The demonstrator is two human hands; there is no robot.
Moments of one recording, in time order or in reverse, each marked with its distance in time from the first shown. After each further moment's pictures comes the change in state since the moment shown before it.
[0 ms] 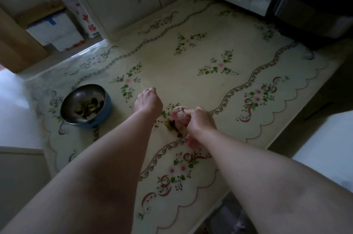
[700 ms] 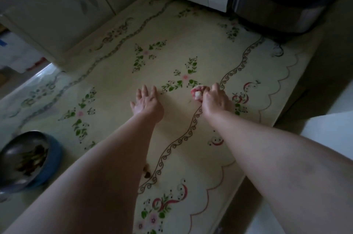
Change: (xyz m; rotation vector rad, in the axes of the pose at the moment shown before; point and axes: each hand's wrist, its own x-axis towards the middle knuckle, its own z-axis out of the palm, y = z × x) left_hand 0.077 0.126 0.055 0.127 -0.211 0.180; right_hand 0.117 0.085 -0.106 0.167 0.303 0.348
